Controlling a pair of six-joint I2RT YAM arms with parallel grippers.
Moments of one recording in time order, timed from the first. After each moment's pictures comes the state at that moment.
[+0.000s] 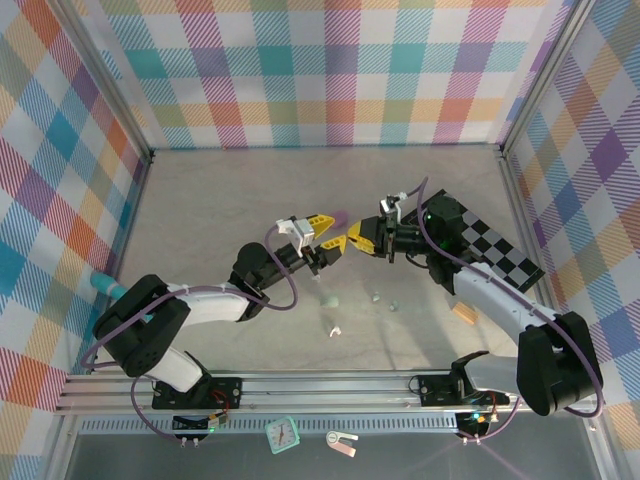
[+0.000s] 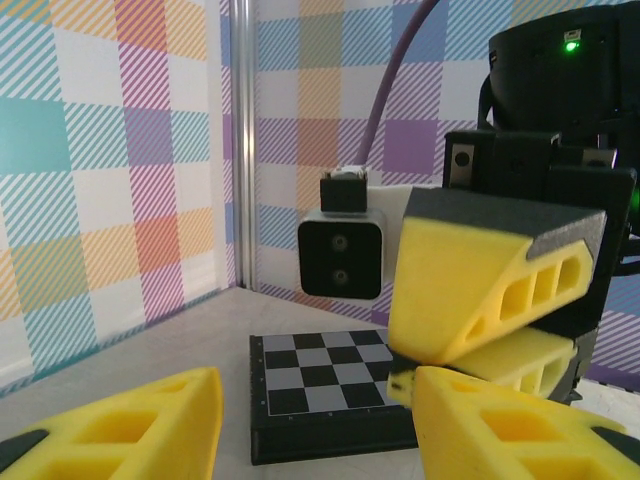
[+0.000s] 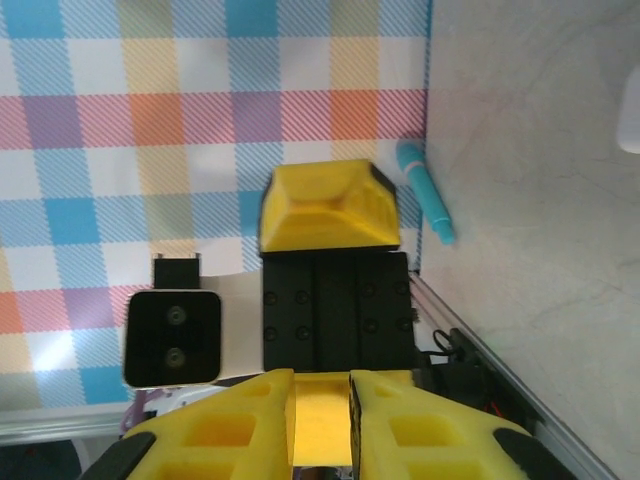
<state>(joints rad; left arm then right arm) -0.71 1.52 0.56 1.20 0.32 -0.09 0.38 1.25 0.72 0.34 -1.01 1.37</state>
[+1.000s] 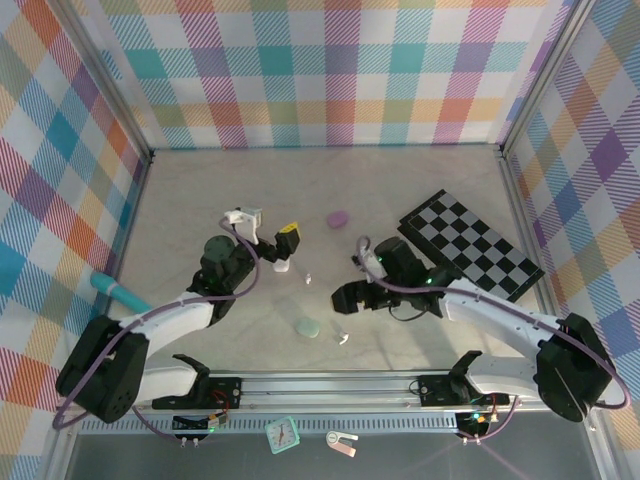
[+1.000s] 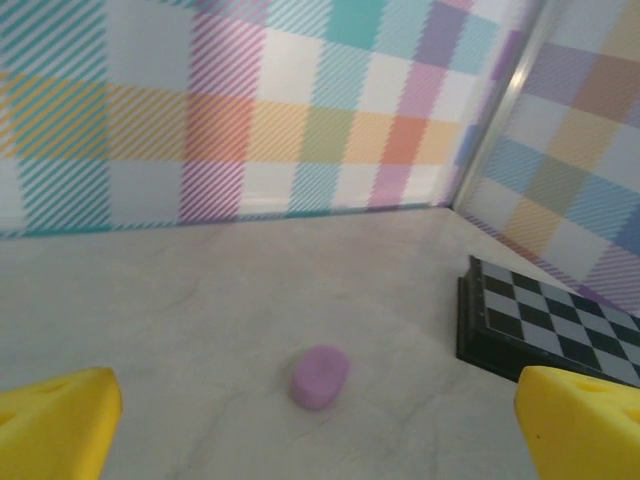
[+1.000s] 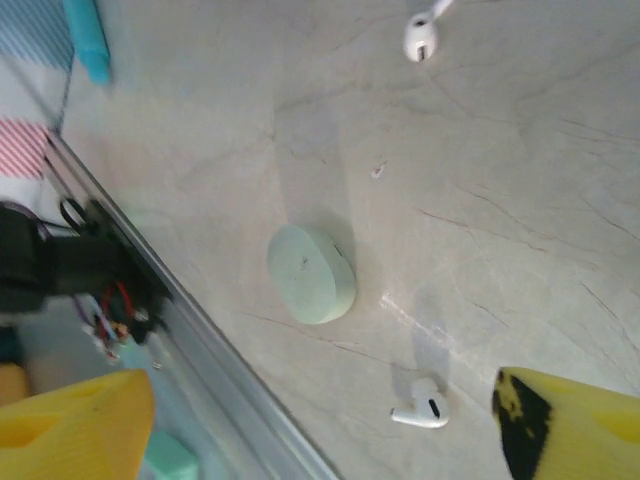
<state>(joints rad) -0.43 1.21 0.44 0.72 0.09 -0.25 0.78 1.19 0.68 -0.35 -0.47 0.48</state>
